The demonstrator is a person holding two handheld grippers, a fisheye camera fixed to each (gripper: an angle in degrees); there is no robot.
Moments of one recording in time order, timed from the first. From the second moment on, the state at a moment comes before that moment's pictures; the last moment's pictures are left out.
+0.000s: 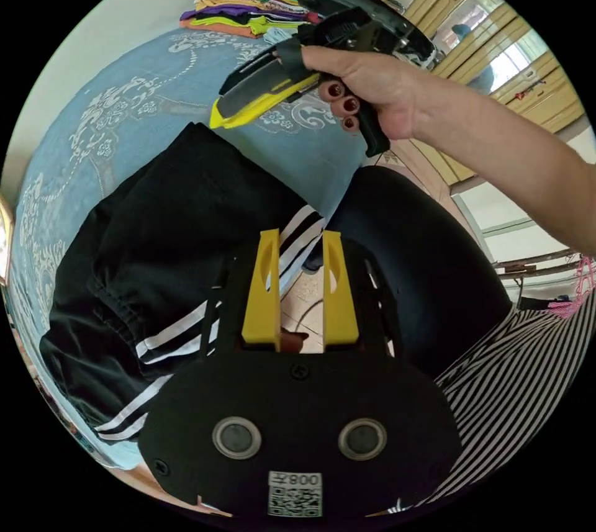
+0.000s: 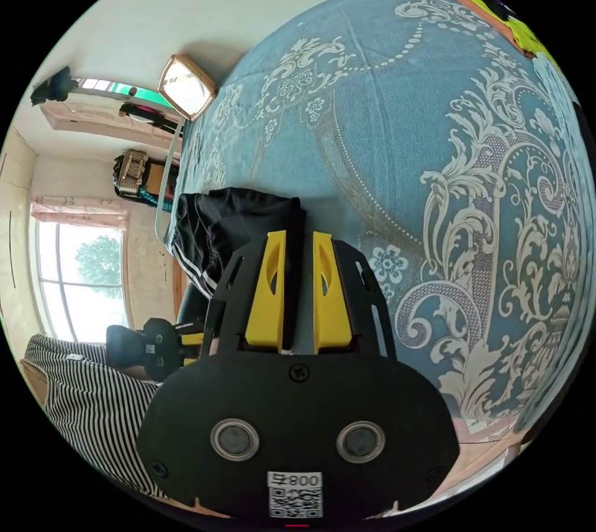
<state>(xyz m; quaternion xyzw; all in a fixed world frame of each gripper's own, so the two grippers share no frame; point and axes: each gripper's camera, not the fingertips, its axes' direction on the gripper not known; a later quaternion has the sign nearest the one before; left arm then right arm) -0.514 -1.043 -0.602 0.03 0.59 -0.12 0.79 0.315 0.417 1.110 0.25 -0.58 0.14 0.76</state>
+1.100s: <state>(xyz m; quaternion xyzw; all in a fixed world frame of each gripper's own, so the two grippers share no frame) -0.543 -1.054 -0.591 0.09 0.67 -0.16 0.72 0.379 0.481 1.113 0.23 -0.69 0.21 0.65</state>
